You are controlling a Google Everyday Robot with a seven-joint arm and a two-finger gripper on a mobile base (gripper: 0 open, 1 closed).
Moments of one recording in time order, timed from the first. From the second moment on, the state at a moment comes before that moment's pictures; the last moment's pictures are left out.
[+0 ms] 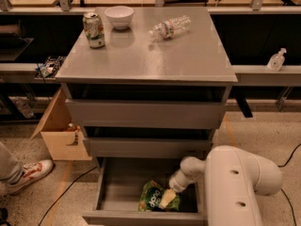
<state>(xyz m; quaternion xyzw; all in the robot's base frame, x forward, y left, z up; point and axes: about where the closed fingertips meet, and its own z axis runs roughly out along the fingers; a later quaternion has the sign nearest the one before) 0.555 -0.091 0.168 -0.50 0.83 0.21 0.10</state>
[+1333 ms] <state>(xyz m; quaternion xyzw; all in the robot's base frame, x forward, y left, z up) 0.546 -0.069 0.139 -0.53 0.82 0.20 0.08</state>
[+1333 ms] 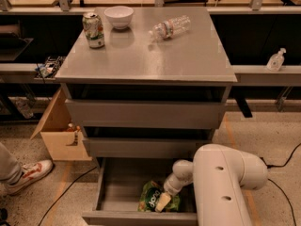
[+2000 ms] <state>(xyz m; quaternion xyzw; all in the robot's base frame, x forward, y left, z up) 0.552 -0.057 0.145 -0.55 0.81 0.21 0.08</state>
